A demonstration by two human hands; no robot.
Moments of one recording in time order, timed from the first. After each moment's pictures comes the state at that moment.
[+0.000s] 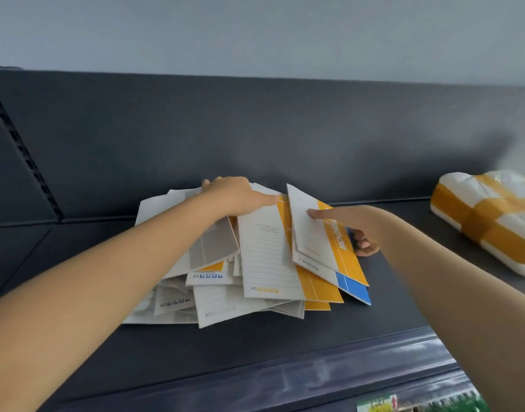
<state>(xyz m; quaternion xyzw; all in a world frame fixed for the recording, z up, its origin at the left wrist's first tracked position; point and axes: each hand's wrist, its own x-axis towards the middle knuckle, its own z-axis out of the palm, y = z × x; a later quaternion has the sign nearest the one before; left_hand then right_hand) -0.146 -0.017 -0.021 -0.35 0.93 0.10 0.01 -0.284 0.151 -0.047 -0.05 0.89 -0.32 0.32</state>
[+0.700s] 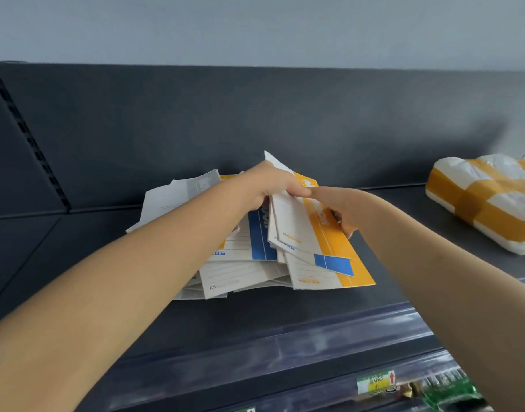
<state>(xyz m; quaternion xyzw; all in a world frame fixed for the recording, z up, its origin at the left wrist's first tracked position) -0.163 0.025 -0.020 -0.32 0.78 0.54 -0.08 -0.250 0.131 -0.037 -0.09 0.85 -0.37 0.36</state>
